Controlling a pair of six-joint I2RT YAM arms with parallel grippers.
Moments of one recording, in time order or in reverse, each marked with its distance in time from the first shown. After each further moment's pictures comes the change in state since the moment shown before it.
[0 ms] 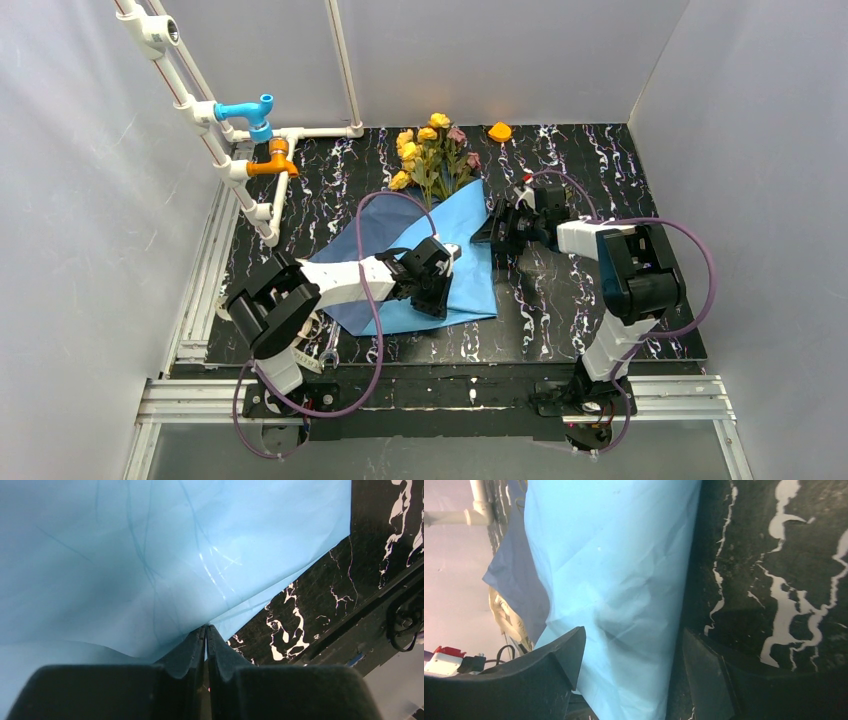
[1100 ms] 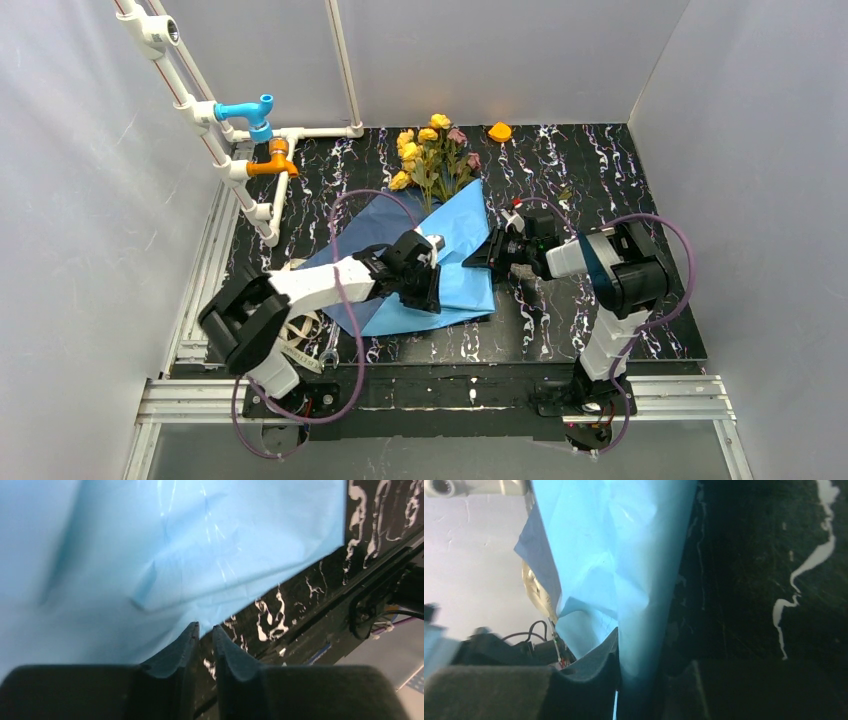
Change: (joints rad) left arm 0.061 -0.081 -0.065 0.040 0.082 -0.047; right arm 0.070 0.073 -0.219 0.412 -0.138 0.214
